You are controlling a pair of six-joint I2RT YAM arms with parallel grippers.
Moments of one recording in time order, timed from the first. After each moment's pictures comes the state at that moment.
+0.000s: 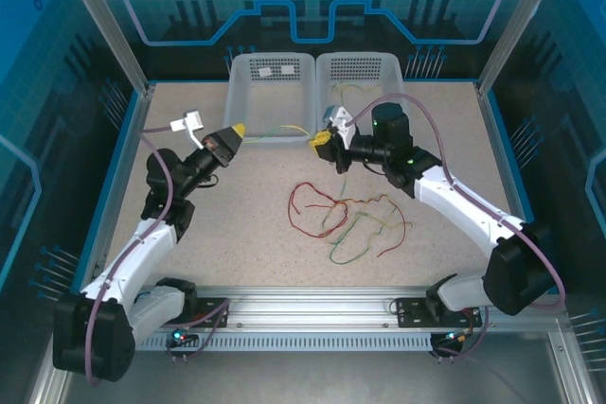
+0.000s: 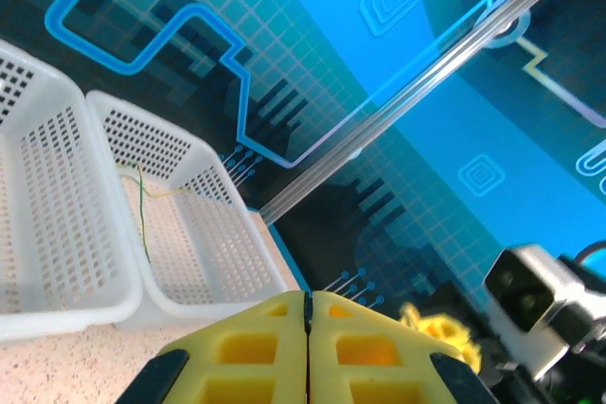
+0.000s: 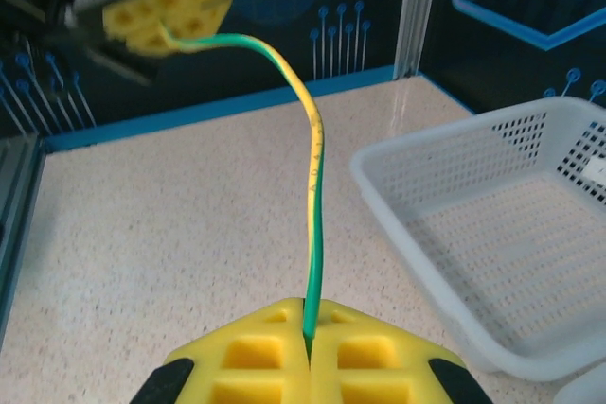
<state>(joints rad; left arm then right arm) -0.14 1.01 0.58 0.55 0.50 -0.89 0.50 1.38 1.08 -0.02 -0.61 -0.18</state>
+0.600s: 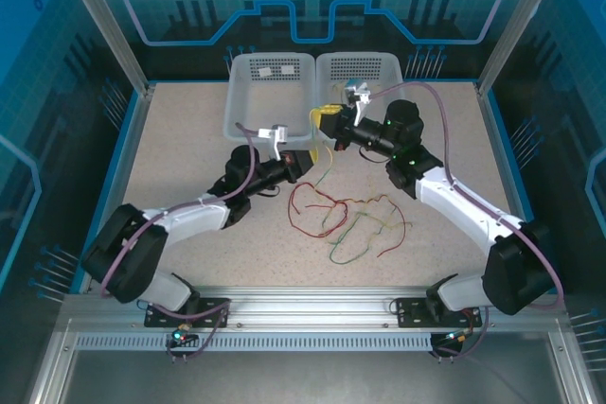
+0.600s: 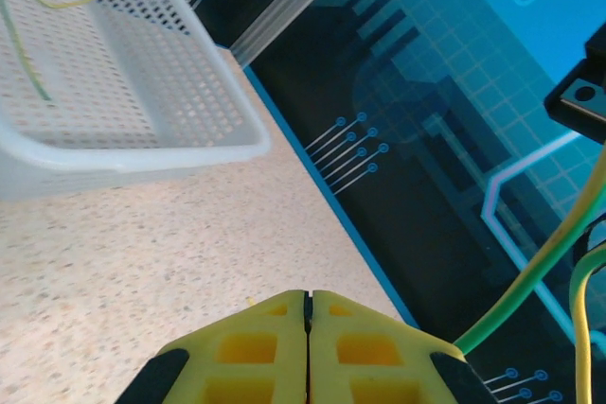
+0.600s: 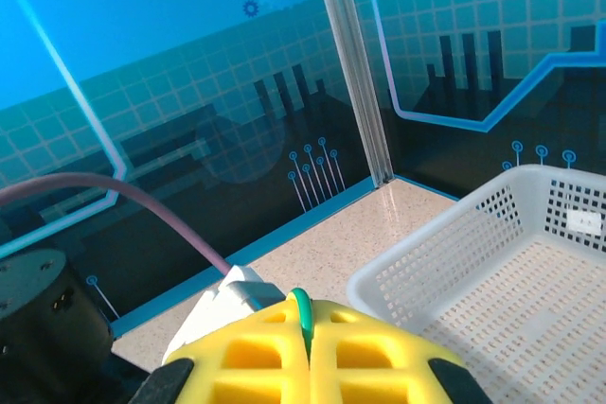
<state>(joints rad) -0.55 1.49 0.70 0.72 0.39 -0.79 0.48 1.38 1.04 0.36 -0.53 0.30</state>
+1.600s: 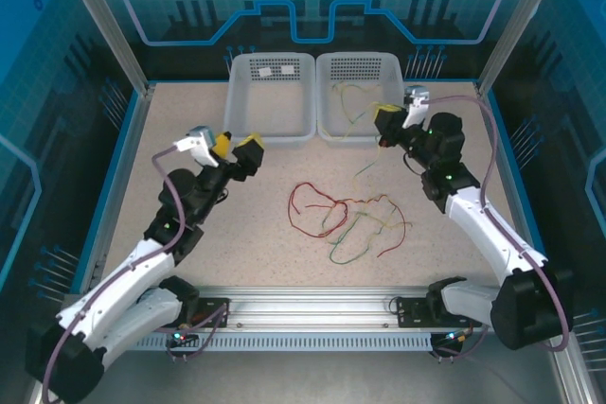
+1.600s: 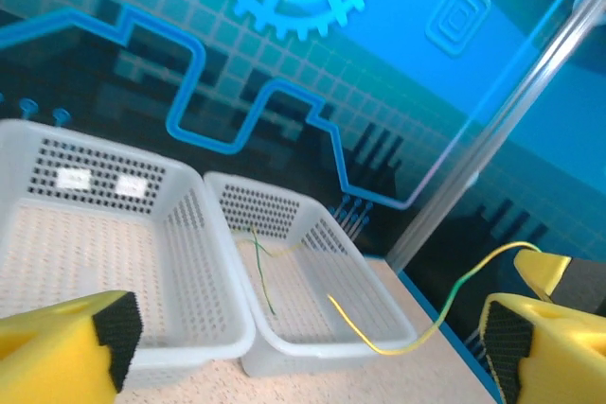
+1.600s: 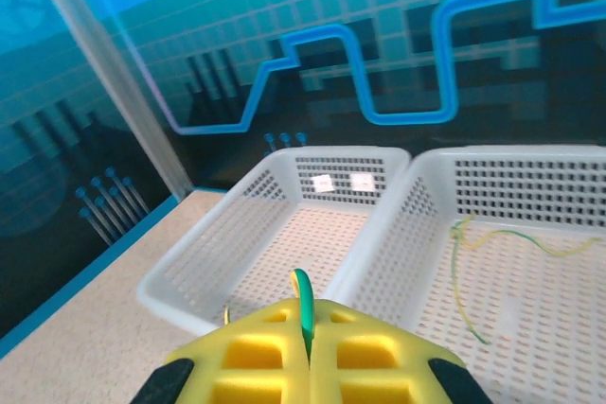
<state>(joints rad) -0.45 0.81 0.54 0.37 -0.10 -0.51 0.21 1.19 0.88 0.22 -0.31 0.30</state>
